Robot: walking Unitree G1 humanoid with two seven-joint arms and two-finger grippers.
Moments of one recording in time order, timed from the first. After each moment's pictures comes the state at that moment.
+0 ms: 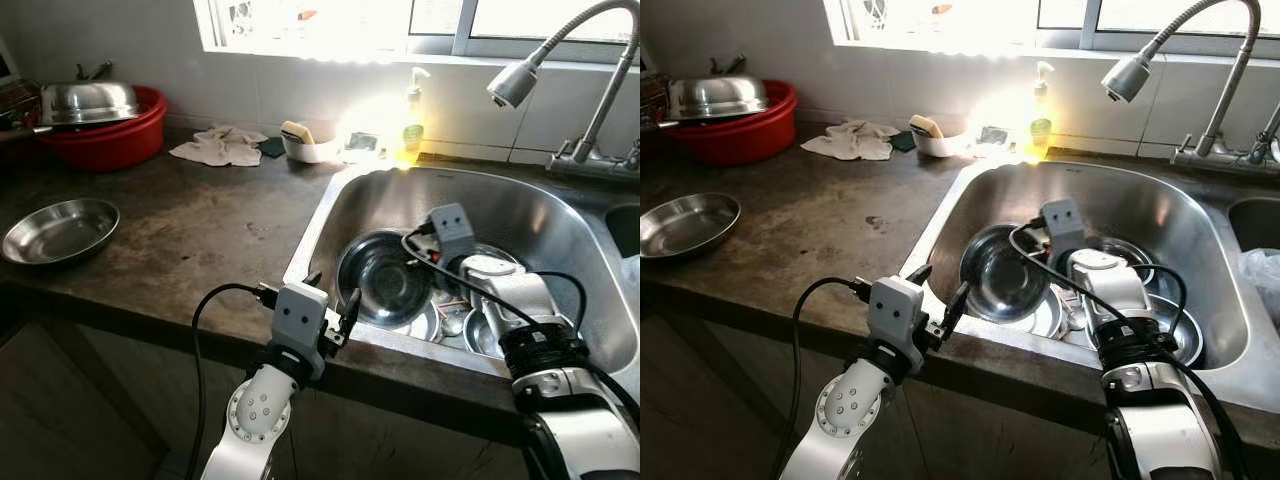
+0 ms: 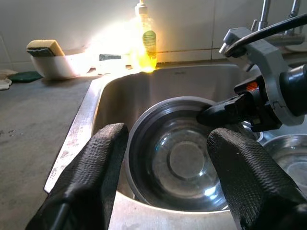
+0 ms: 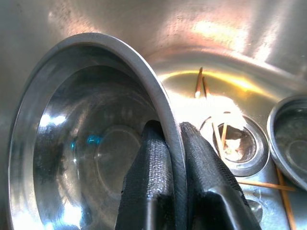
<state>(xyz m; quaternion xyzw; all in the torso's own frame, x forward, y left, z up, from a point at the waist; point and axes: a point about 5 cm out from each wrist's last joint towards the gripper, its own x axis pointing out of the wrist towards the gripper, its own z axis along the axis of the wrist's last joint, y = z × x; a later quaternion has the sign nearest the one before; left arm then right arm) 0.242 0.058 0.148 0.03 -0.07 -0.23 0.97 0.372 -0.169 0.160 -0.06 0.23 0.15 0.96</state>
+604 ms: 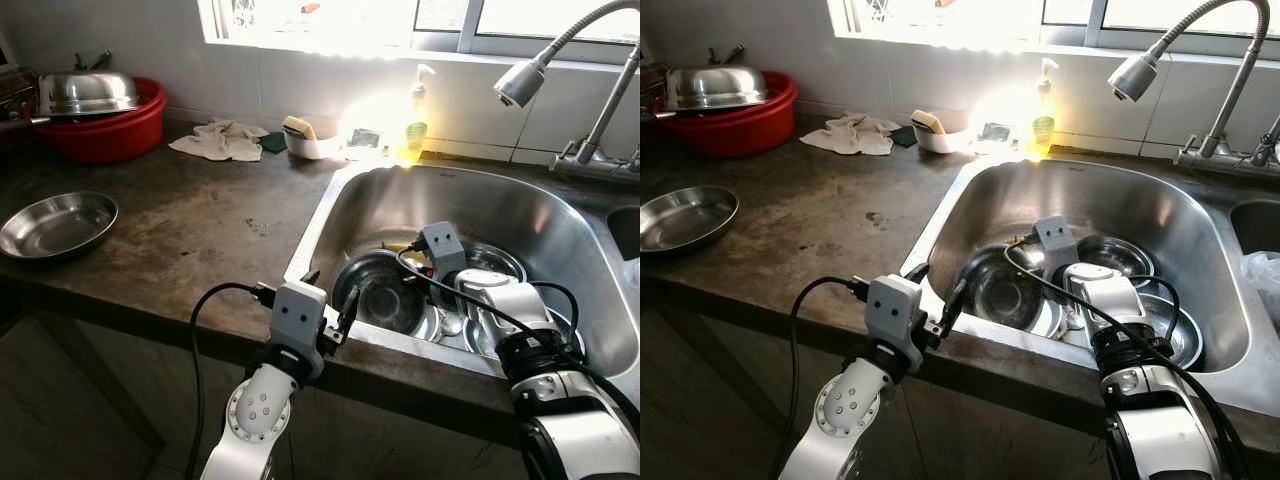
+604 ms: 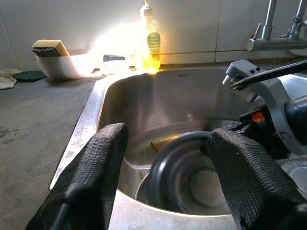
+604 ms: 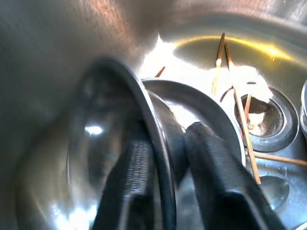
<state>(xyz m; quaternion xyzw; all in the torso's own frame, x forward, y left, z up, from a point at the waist) 0.241 0.058 0.151 0.03 -0.08 -0.22 0.97 0.365 -0.169 0.137 -0.04 0.27 0.17 0.94</state>
